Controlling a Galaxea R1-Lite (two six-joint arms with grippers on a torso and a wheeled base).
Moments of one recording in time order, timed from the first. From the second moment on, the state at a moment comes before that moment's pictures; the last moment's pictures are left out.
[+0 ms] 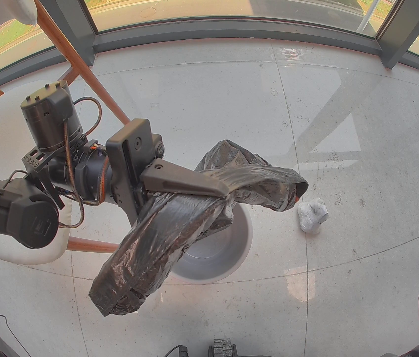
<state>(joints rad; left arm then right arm) -0.47 1.75 -0.97 -0.95 -1.40 -1.68 0.00 0.02 -0.02 0.00 -0.03 0.02</state>
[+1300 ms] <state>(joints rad) -0.48 1.89 -0.64 -1.55 -0.80 -1.57 0.00 0.02 -0.02 0.00 -0.03 0.01</state>
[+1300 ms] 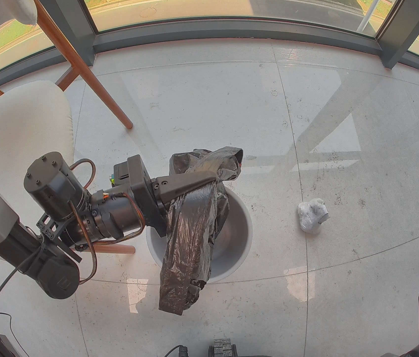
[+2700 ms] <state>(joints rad) -0.63 1.87 -0.59 -1.38 -0.33 -0.96 0.01 0.02 -0.03 -0.07 -0.03 0.00</state>
